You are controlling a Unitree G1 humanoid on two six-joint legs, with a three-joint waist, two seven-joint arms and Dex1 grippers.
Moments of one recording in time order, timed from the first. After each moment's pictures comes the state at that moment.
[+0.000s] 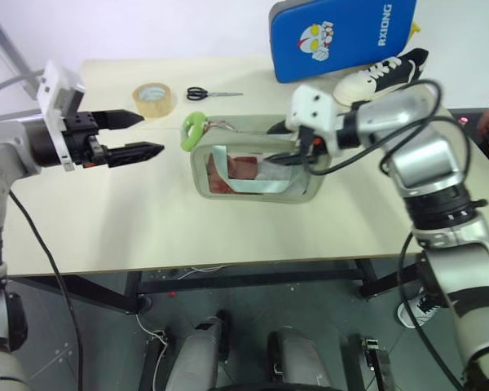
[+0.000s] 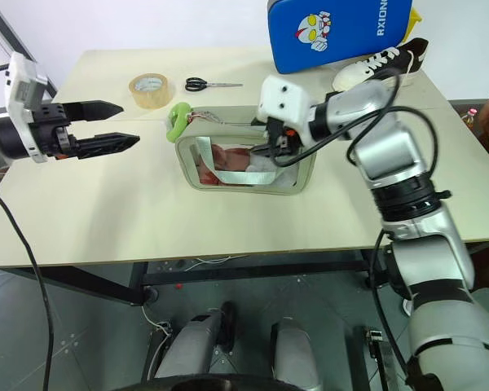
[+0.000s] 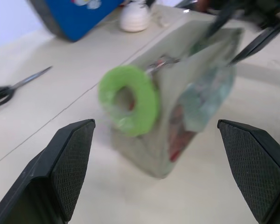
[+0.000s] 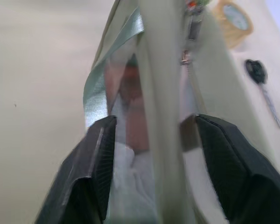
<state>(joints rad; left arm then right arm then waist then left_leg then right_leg) -0.69 0.96 0.17 0.13 -0.57 0.69 -1.08 -1.04 -0.70 0.20 0.04 0.10 0.52 1.20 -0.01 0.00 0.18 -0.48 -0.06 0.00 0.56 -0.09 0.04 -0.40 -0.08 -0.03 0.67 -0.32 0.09</state>
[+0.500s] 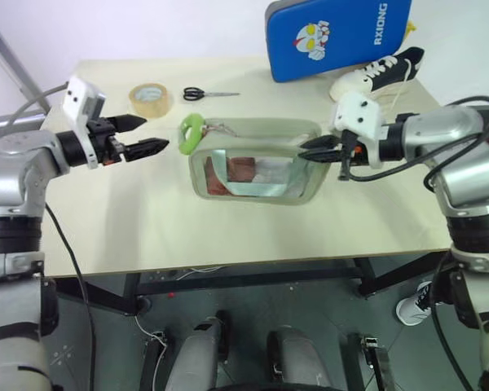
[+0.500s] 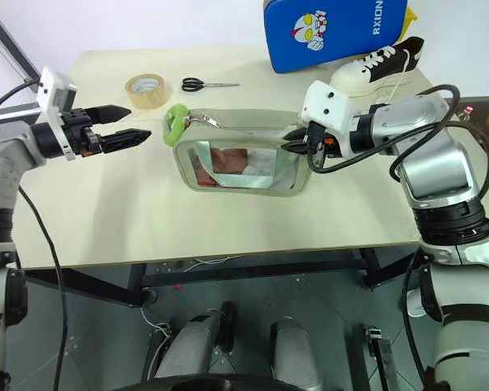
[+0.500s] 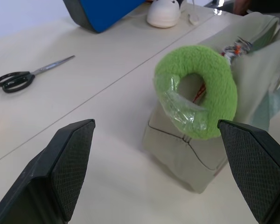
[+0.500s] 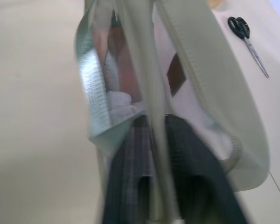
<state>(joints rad) -0.82 0.80 0.09 0.34 -0.44 0.56 -1.05 -0.87 -0.79 0.15 -0.03 0.14 0.54 1.16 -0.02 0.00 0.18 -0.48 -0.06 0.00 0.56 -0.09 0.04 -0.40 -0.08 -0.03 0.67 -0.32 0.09</state>
